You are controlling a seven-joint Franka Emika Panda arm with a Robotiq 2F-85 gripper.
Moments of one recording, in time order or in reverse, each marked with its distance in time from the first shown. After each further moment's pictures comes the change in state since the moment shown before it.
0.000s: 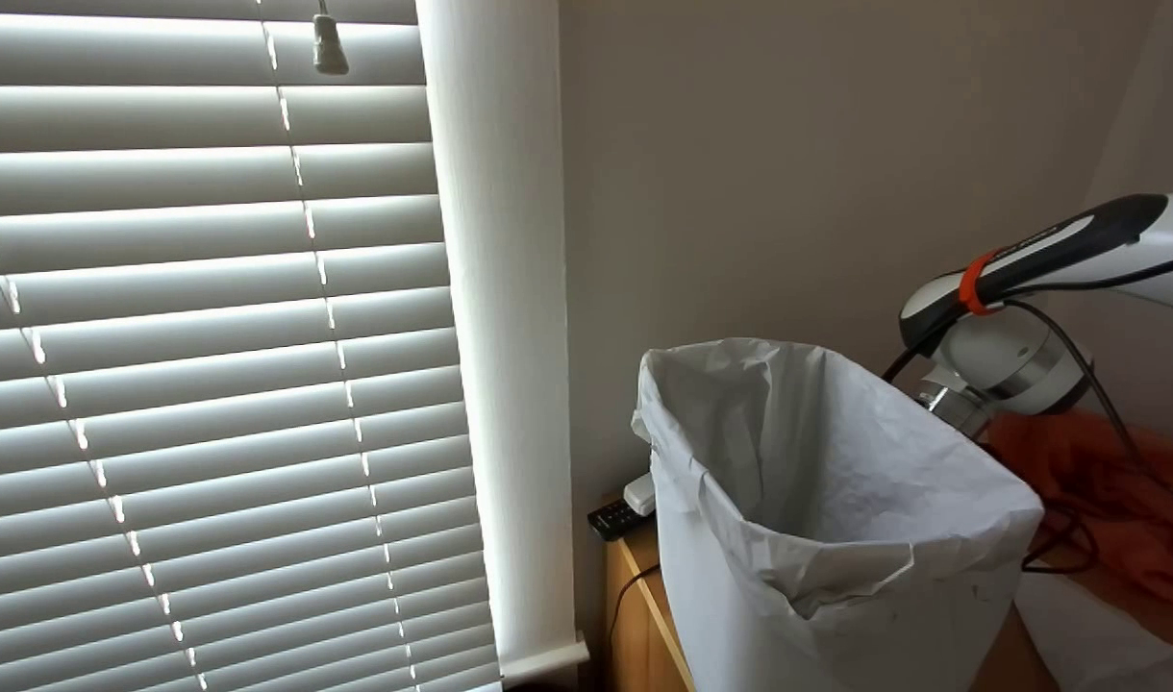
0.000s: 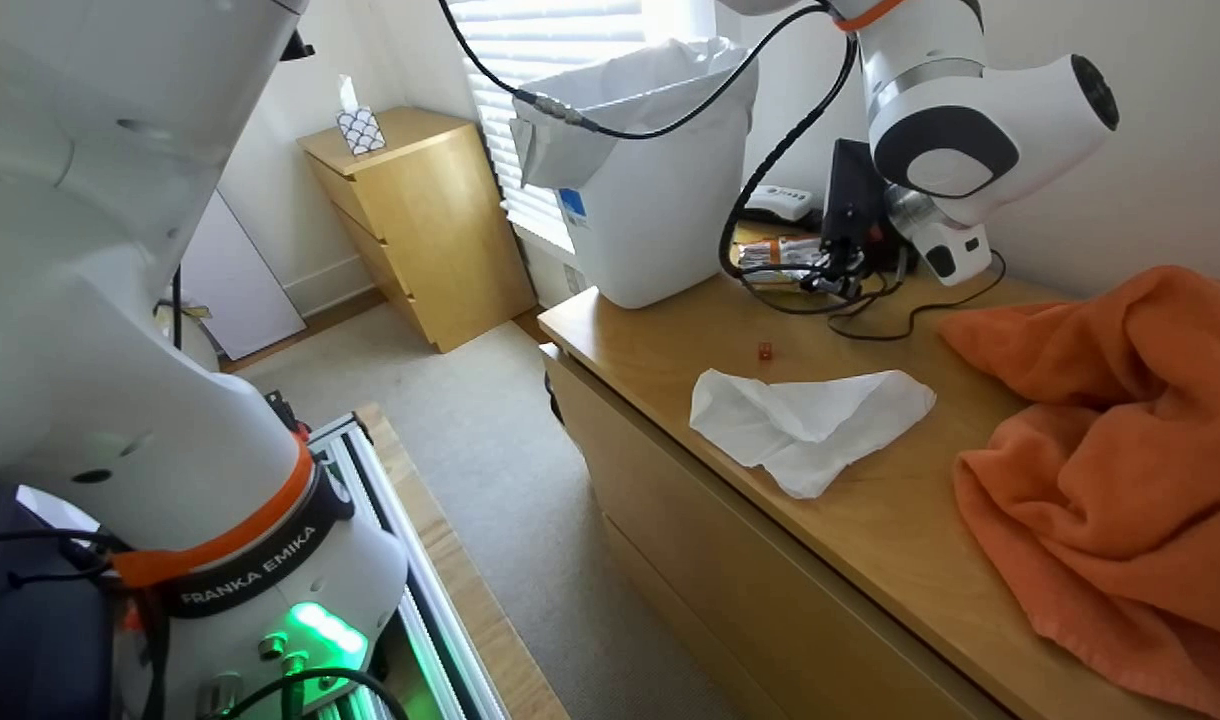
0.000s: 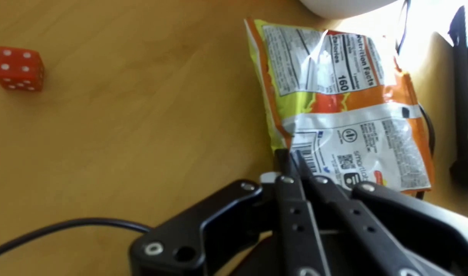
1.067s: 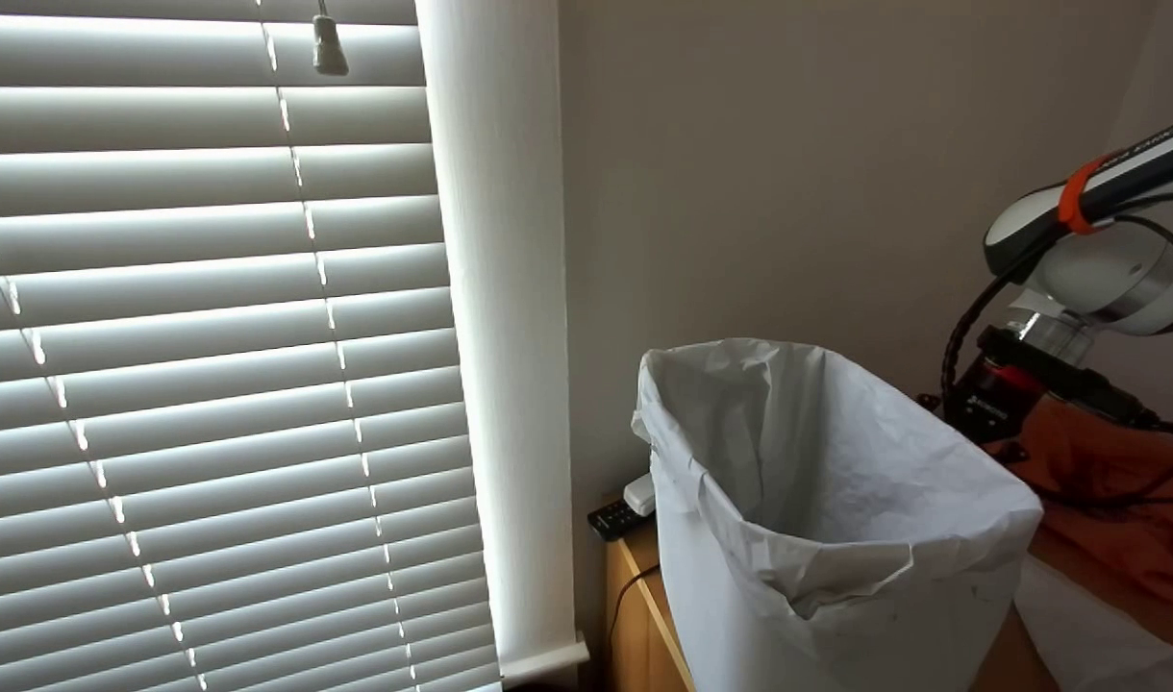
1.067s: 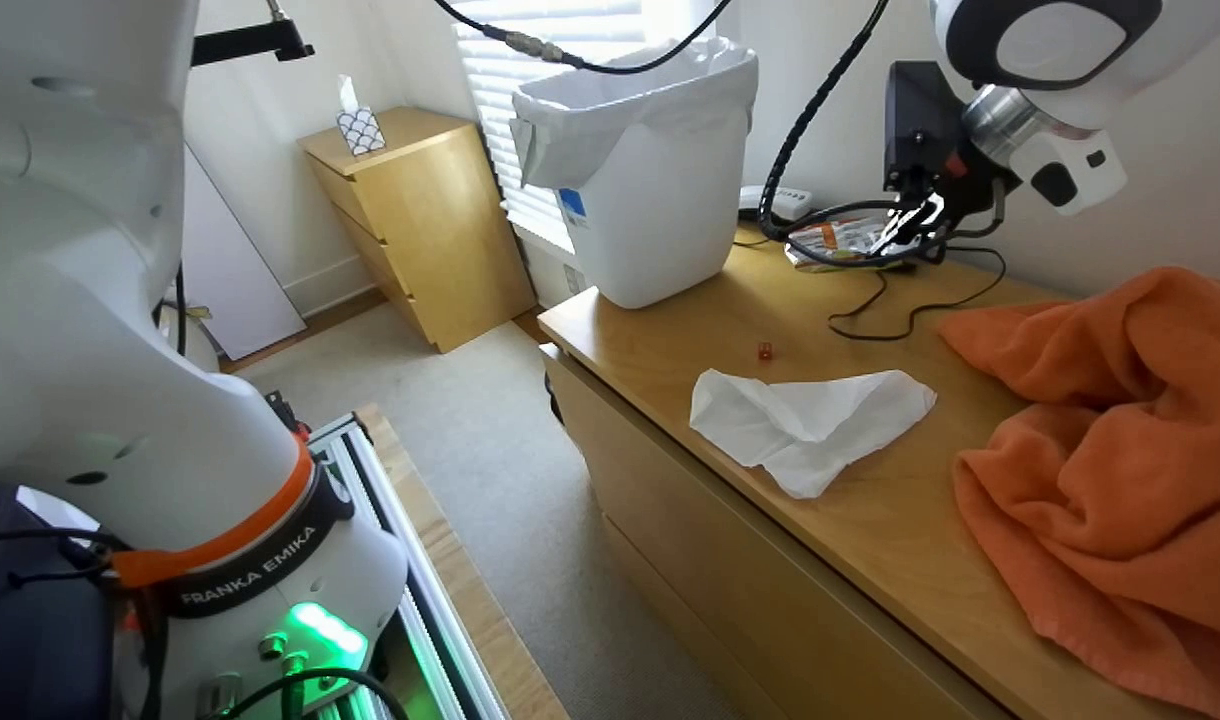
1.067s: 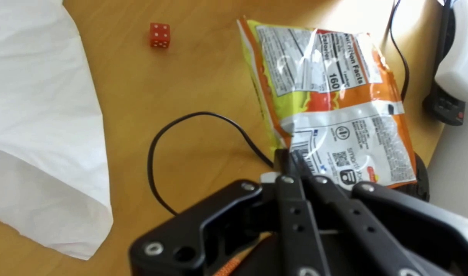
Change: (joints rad) arm -0.030 -0.213 -0.096 -0.107 -0.114 -0.007 0.023
